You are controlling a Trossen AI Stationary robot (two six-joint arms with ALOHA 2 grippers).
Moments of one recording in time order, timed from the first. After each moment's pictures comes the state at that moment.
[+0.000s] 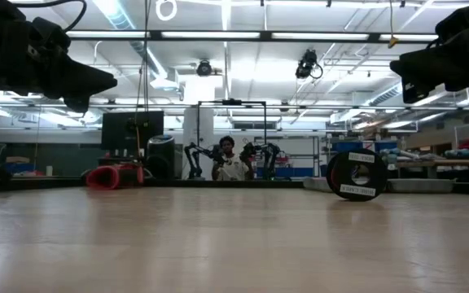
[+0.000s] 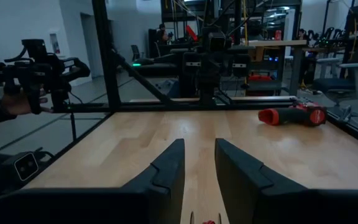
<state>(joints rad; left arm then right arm) 0.16 0.03 0.01 0.04 0.02 -0.08 -0.06 0.01 0.01 0.05 -0.16 0.05</state>
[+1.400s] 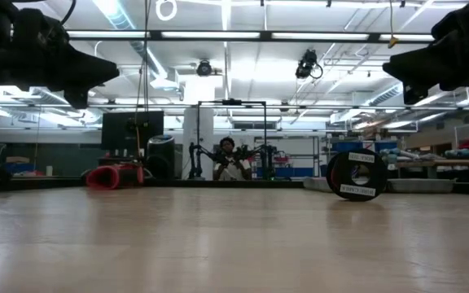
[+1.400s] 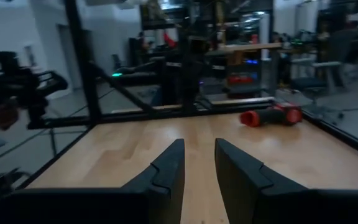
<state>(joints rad) 0.16 0.03 0.01 0.13 -0.07 -0.19 -0.07 0.01 0.01 0.08 -0.05 0.10</state>
